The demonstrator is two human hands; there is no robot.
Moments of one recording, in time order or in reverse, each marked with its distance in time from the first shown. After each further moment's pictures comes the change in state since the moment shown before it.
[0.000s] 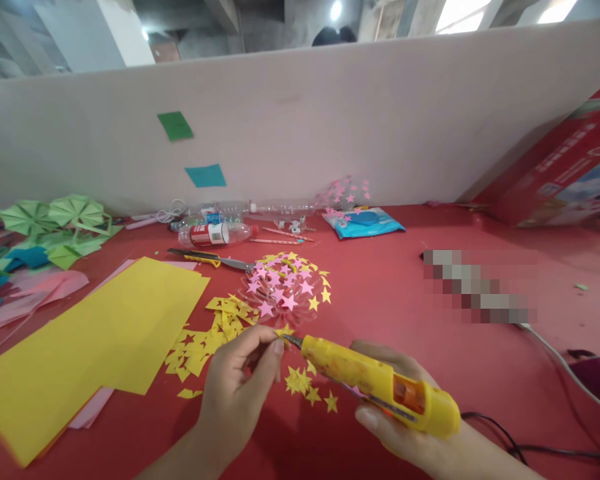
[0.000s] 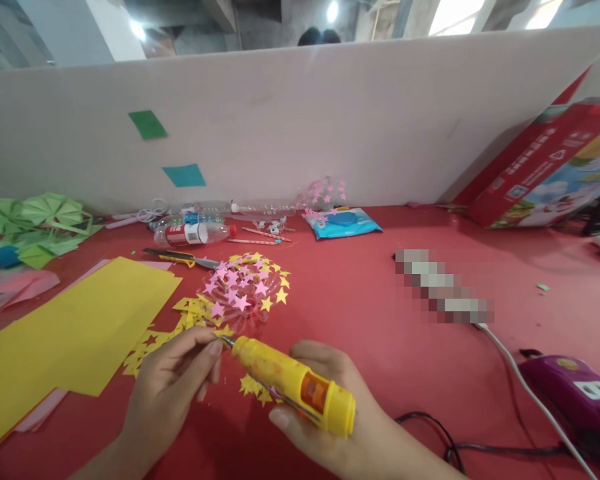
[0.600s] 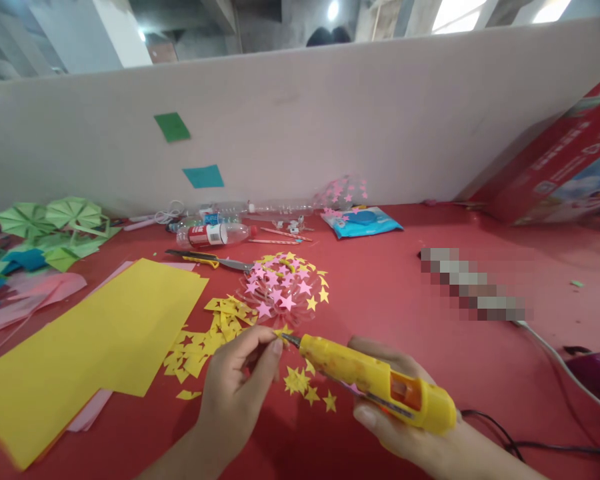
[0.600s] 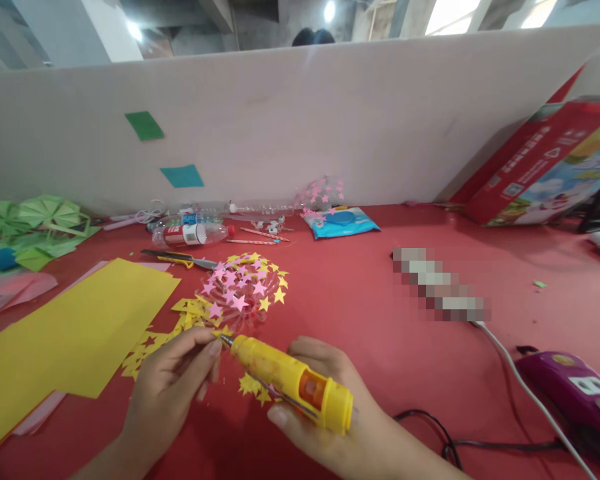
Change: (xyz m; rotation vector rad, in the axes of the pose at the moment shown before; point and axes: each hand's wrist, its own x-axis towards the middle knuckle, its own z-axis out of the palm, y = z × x) left_hand 0.000 -0.003 0.000 0.006 -0.018 0.000; right_hand -0.004 0.003 0.003 0.094 0.048 -0.001
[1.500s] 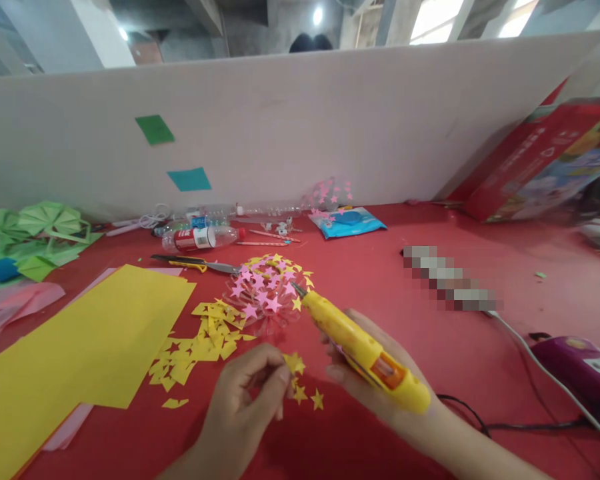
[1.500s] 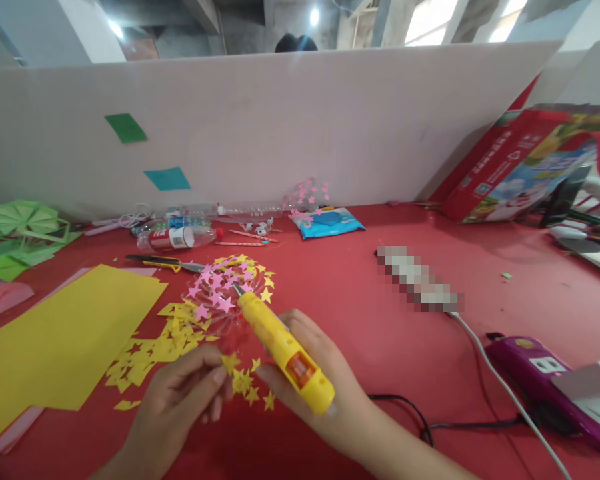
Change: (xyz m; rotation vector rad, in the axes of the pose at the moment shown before) left_hand -0.008 -0.001 0.017 -0.198 -0.168 -0.114; right_hand -0.001 0.028 0.003 -0.015 0.167 0.042
